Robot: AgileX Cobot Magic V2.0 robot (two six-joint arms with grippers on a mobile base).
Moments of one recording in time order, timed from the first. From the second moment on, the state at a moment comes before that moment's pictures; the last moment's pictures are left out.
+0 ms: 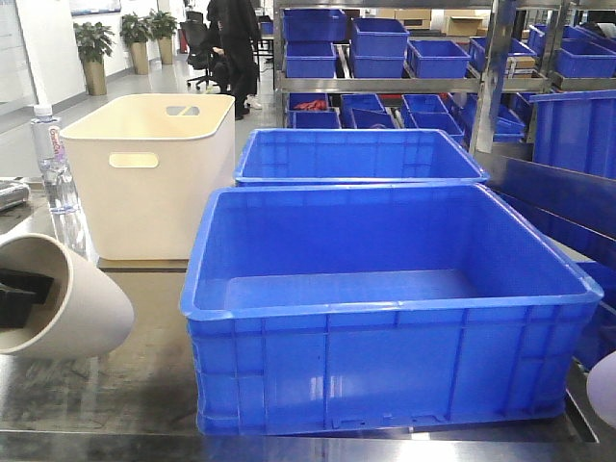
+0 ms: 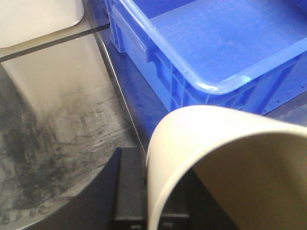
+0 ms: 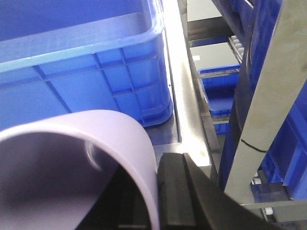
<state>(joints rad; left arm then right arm) -0.15 1.13 -1.33 -0.23 0.94 0.23 -0.06 0.78 -0.94 0.11 0.82 0.08</state>
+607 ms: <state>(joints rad) -0.15 1.14 -1.33 -0.23 0.94 0.23 -0.06 0.81 -0.94 0.11 0.80 0.08</state>
